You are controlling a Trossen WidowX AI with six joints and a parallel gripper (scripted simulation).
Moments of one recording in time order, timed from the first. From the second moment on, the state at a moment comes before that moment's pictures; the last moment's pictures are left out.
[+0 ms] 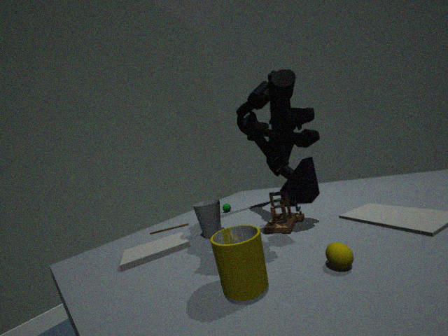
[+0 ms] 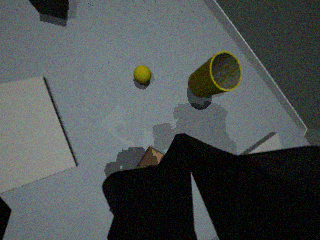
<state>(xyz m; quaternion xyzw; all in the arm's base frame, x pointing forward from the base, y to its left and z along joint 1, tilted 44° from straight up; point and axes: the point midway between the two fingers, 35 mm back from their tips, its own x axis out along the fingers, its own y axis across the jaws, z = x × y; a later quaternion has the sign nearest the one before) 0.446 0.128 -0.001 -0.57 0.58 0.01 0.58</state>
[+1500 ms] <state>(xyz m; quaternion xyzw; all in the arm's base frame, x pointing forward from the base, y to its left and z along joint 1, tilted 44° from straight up) 0.232 0.075 -0.040 -0.80 0.56 0.17 -0.10</state>
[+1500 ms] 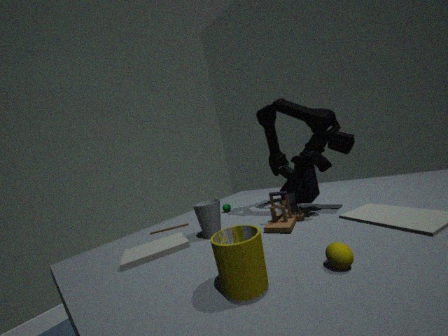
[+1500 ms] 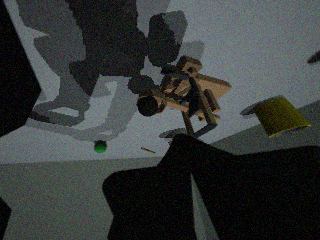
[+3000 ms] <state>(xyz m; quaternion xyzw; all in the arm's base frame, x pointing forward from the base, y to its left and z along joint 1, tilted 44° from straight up) 0.230 0.034 -0.084 -0.80 0.55 0.17 -0.13</state>
